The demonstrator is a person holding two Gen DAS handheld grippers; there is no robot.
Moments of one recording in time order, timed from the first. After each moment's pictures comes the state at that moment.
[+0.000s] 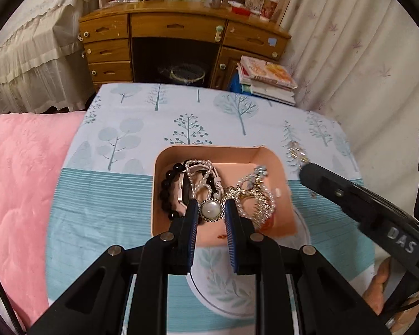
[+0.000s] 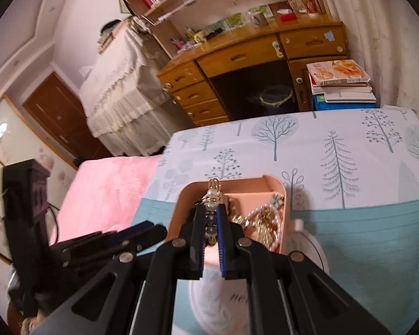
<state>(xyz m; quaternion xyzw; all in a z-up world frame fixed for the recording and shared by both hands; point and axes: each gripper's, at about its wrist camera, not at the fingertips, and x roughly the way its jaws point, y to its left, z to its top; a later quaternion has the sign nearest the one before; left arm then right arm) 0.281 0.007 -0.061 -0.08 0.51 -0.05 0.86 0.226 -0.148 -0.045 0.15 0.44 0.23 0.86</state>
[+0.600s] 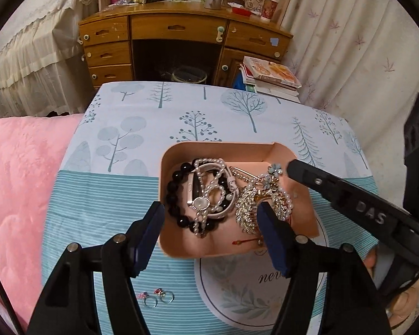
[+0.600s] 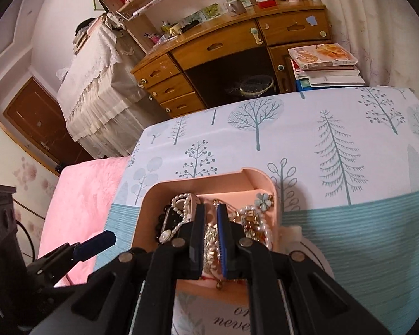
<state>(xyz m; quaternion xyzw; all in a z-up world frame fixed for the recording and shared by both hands) 0.274 0.015 -0.084 -0.07 0.49 -0.05 0.87 0.242 -0.143 -0.087 0.16 0.45 0.19 0.86</state>
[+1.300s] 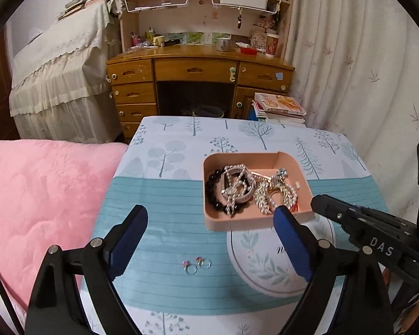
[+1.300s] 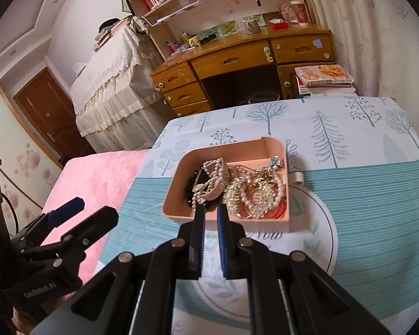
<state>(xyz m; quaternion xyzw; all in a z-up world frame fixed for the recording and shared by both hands) 0.174 0.041 -0.037 -0.03 0.39 0.00 0.92 0.141 -0.128 -0.057 0.13 0.41 0.20 0.88</state>
